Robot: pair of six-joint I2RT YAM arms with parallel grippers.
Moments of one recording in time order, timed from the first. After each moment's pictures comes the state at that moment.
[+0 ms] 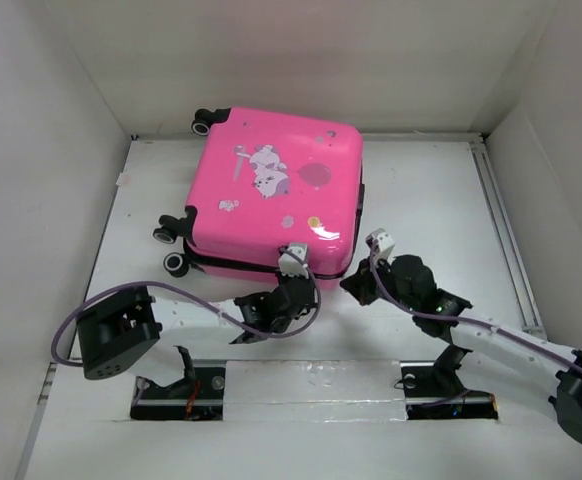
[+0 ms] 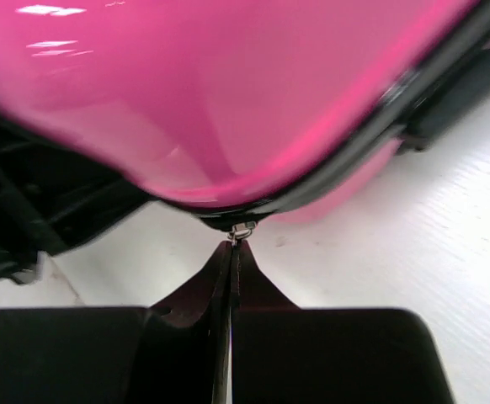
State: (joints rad) left arm -1.18 1.37 0.55 0.30 -0.66 -0.71; right arm 0.70 0.90 0.38 0.13 -0.16 0.37
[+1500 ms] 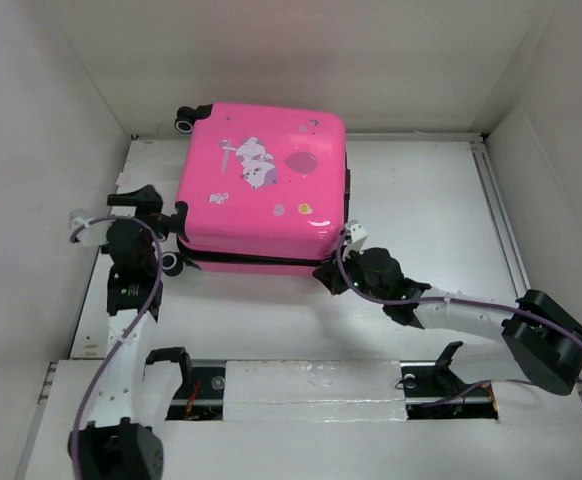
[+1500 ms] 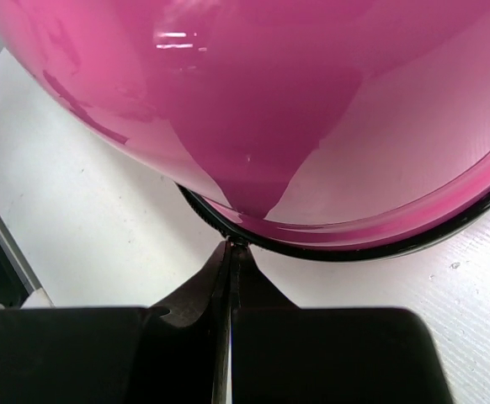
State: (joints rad) left arm 0.00 0.76 0.63 0.01 -0.39 -1.08; right arm 0.85 1.28 0.48 0.47 -0.02 0.46
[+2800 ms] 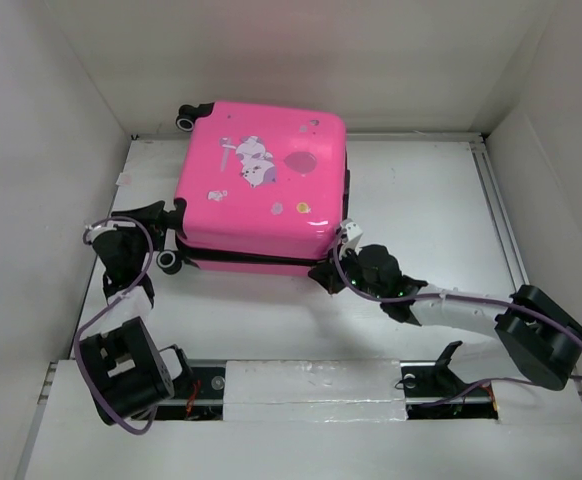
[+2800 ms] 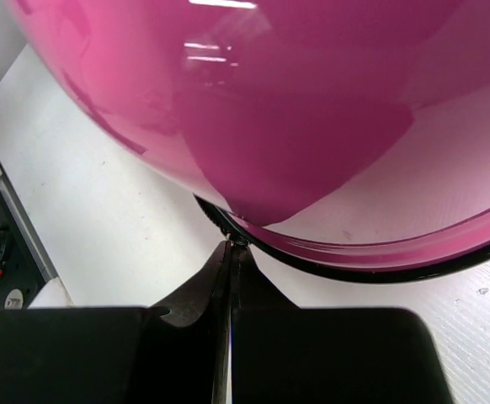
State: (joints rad) left arm 0.42 1.15 0.39 0.54 0.39 -1.33; right arm 0.84 1.32 0.50 0.51 -0.11 0.44
